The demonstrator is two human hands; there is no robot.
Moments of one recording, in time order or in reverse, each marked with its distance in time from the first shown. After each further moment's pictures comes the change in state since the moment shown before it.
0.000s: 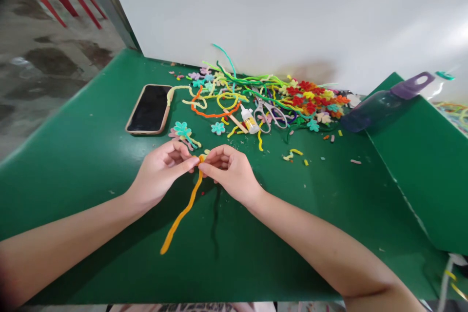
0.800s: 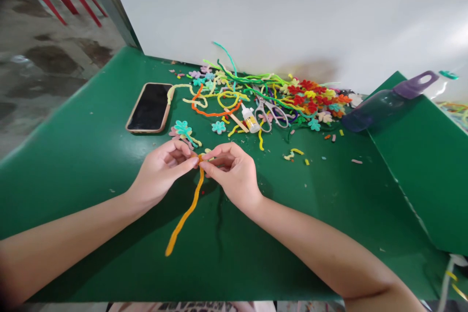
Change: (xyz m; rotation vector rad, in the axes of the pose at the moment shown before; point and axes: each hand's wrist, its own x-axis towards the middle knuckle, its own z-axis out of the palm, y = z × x) left_hand 0.000 0.000 0.002 -0.001 -0.001 0.038; right_hand -0.008 0.002 0.006 -0.025 0.127 -0.196
